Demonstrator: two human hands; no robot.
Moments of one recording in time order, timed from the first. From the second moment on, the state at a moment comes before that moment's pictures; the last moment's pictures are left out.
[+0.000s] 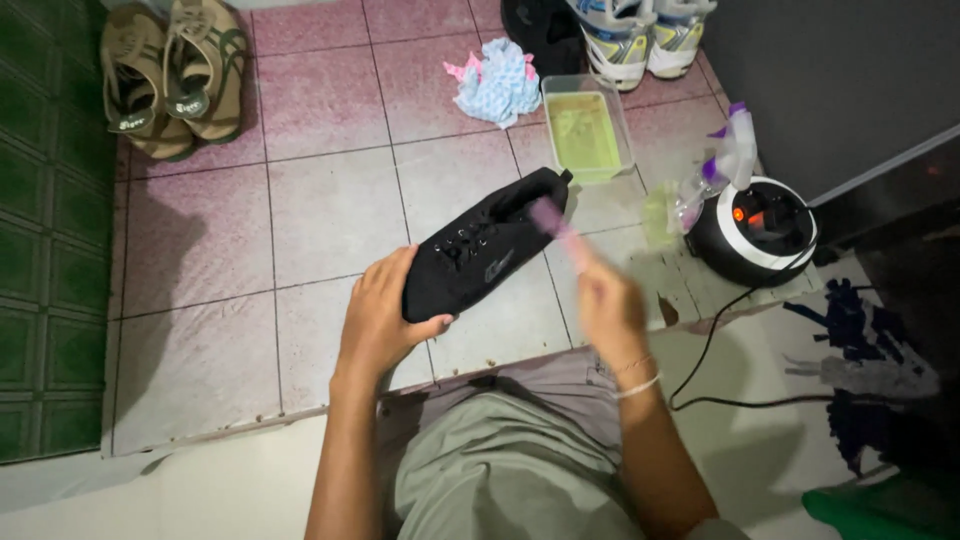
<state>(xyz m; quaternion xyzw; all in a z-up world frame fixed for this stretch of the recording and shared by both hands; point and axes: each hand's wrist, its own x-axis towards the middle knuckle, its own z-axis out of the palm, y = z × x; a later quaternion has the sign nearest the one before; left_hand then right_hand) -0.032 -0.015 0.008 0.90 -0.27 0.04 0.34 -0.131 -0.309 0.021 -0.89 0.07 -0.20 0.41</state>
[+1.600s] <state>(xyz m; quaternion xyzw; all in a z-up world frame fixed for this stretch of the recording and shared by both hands) -0.019 -0.013 -0.002 0.90 -0.28 0.03 0.34 -0.011 -0.369 0.000 -0.92 0.21 -0.24 0.23</state>
